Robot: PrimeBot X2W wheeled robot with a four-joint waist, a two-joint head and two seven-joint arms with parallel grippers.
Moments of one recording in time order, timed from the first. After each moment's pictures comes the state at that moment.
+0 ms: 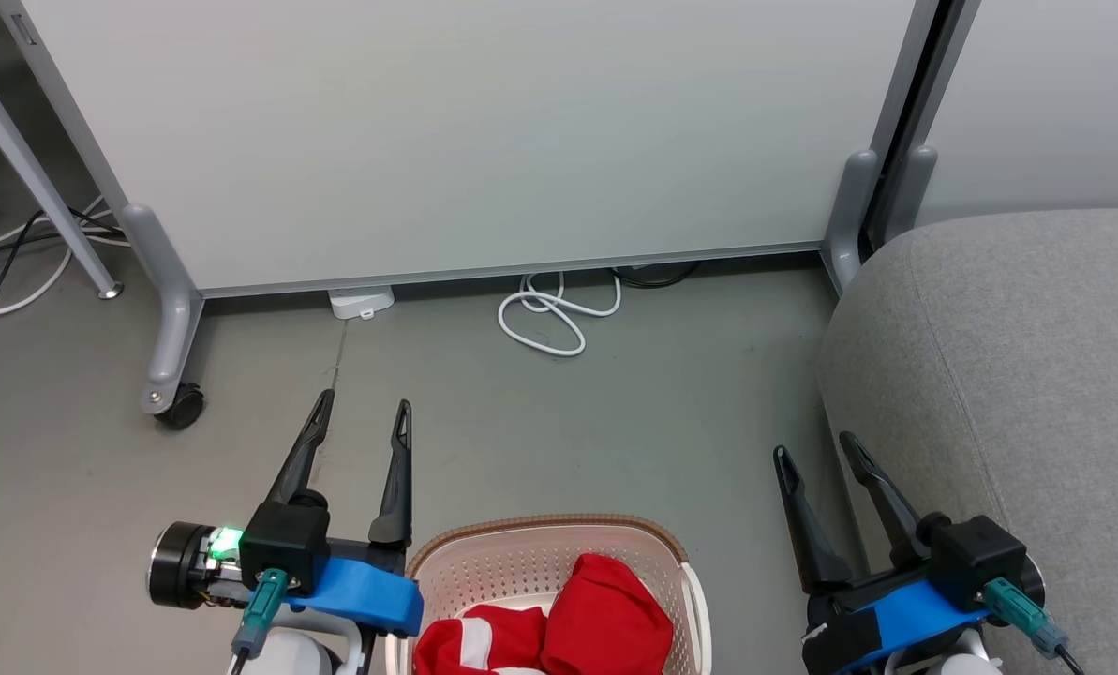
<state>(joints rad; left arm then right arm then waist) -0.14 0.08 -0.19 0.26 -0.04 -0.03 -0.26 -0.09 -0.05 0.13 0.25 0.16 0.13 -0.26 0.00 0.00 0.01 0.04</state>
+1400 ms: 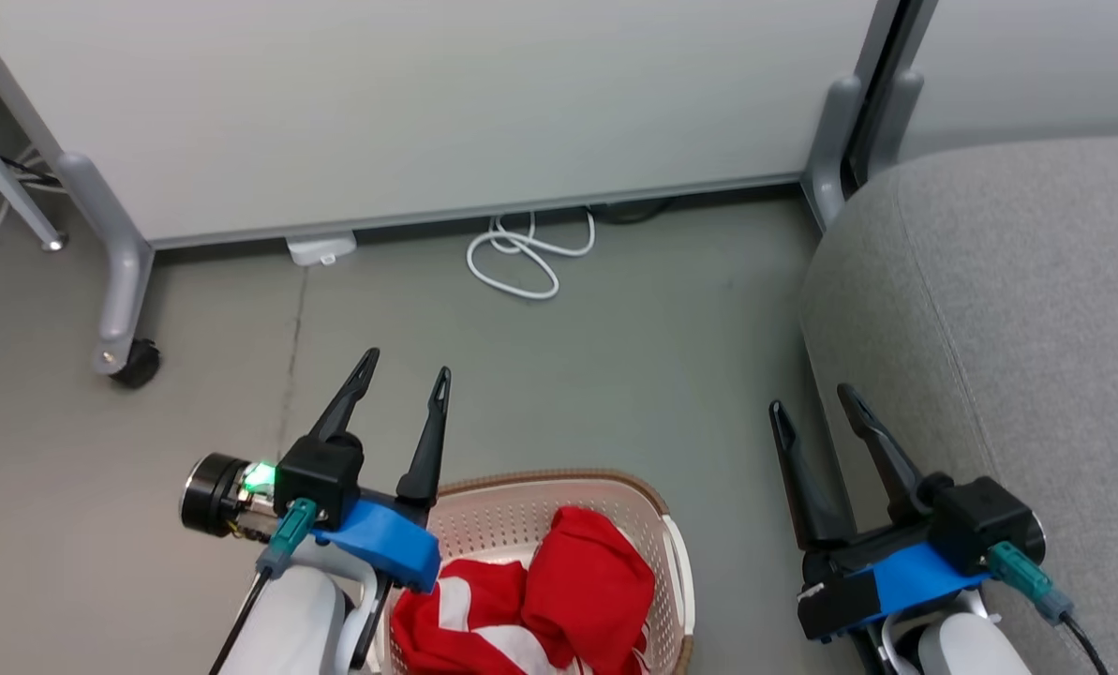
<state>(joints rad) -0.28 0.09 -0.24 0.42 -0.05 -0.12 -0.26 -0.14 -0.05 0.14 0.23 0.15 0.13 -0.26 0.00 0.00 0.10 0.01</state>
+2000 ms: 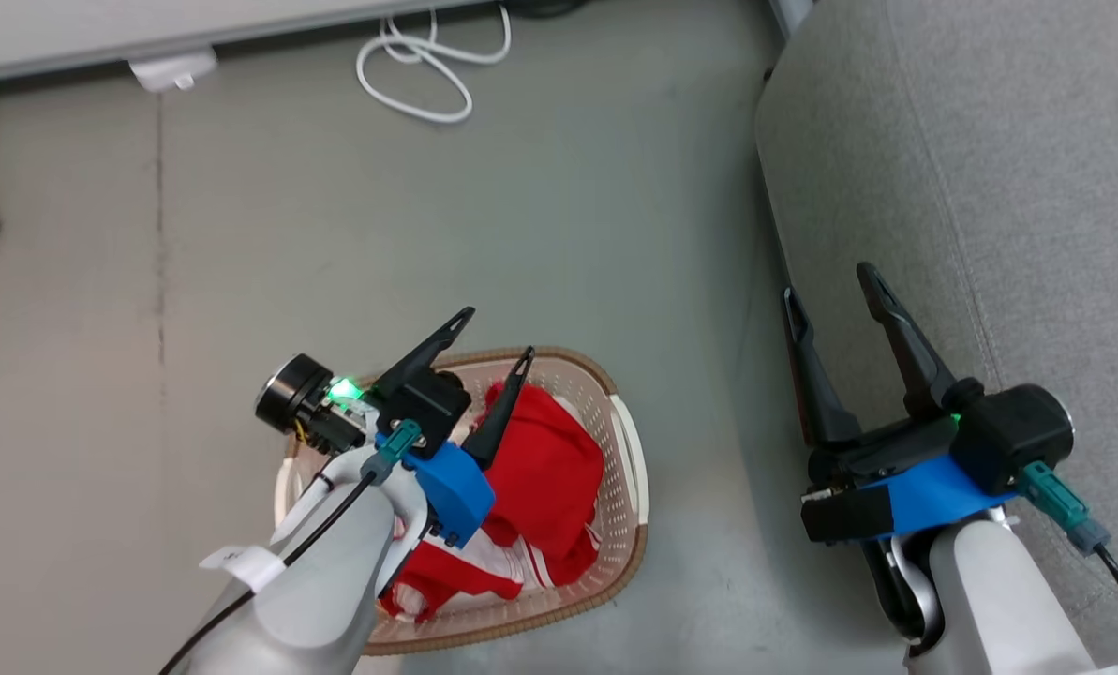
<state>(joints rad) -0.58 0.15 -0.60 0.70 -0.11 -0.13 -0.26 -0.29 -0.05 0.13 0.15 0.11 0.13 -0.26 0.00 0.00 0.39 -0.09</state>
